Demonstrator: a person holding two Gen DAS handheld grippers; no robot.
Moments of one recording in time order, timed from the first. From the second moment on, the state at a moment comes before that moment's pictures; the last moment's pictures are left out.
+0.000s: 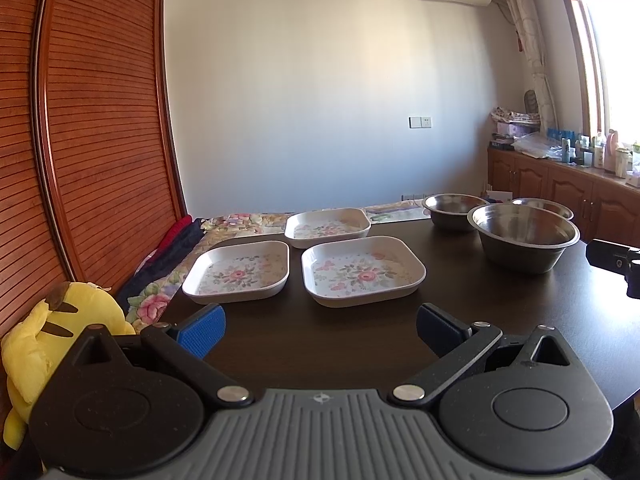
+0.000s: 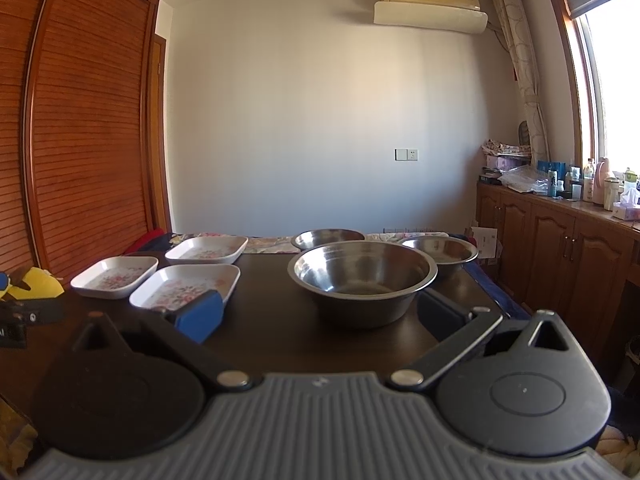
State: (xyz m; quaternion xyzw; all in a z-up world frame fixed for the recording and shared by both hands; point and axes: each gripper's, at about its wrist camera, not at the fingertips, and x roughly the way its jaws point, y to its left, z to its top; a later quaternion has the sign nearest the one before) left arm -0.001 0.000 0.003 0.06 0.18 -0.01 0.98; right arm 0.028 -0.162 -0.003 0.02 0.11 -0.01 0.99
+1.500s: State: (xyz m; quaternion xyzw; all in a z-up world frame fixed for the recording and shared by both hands) left arm 0.007 0.005 -0.015 0.06 0.20 -0.01 0.98; right arm 0.030 -0.163 -0.008 0.02 0.12 0.00 0.99
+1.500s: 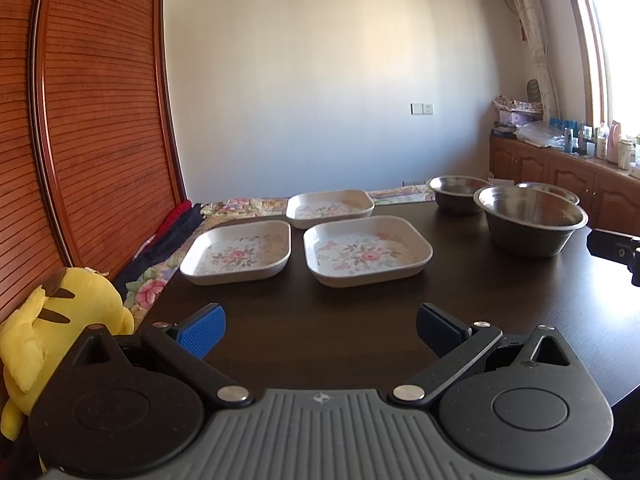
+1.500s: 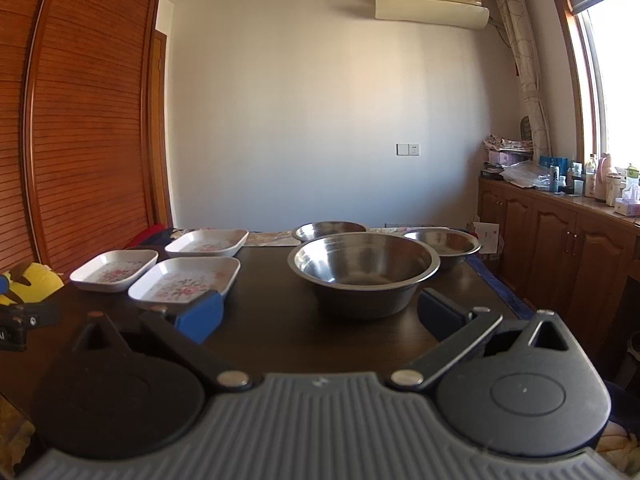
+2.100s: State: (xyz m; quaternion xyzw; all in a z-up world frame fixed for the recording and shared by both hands) left arm 0.051 0.022 -0.023 0.06 0.22 0.00 0.97; right arm 0.070 -0.129 -0.012 -0.01 0.14 0.06 0.99
